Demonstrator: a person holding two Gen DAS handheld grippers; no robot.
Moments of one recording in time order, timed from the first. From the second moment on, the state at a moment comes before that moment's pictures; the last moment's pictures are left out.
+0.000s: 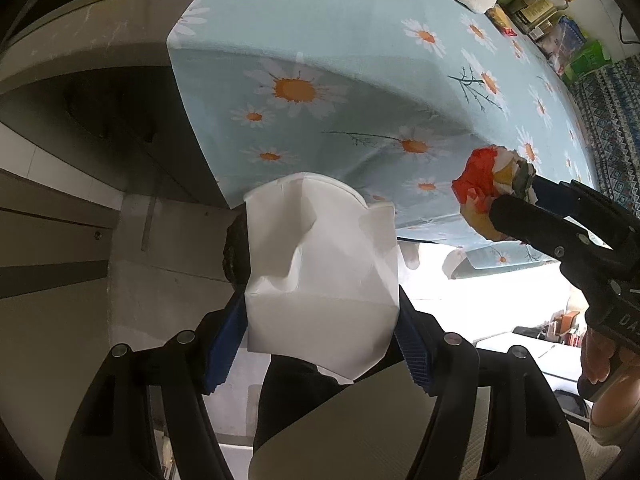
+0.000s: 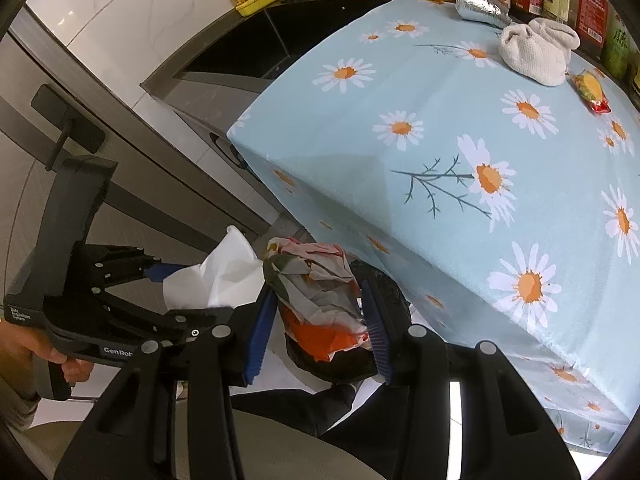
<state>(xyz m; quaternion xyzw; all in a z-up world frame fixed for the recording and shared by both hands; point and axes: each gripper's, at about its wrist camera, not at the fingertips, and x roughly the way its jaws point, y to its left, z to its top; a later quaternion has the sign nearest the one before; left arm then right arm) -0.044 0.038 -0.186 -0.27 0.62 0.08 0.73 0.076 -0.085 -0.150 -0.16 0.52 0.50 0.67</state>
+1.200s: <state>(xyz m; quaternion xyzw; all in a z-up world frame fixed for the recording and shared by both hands) -0.019 0.047 -0.165 -0.25 0.61 0.09 0.74 0.106 -0.107 -0.131 -0.10 0.52 0.48 0.70</state>
